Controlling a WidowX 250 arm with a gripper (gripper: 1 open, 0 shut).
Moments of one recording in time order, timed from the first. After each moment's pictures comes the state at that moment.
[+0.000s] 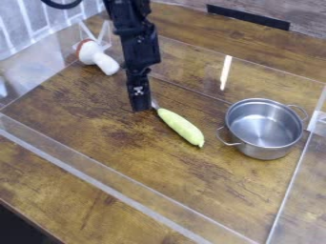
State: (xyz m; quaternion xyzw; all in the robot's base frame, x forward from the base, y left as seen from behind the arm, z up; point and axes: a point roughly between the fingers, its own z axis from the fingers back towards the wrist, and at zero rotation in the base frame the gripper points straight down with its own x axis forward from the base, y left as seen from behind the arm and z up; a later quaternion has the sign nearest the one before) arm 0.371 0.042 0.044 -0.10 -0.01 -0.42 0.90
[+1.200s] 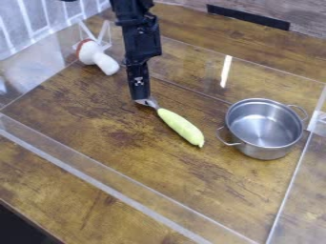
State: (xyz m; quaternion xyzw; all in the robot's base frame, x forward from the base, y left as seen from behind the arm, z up) arm 0.375 0.044 0.060 -0.11 0.01 -0.42 0.90
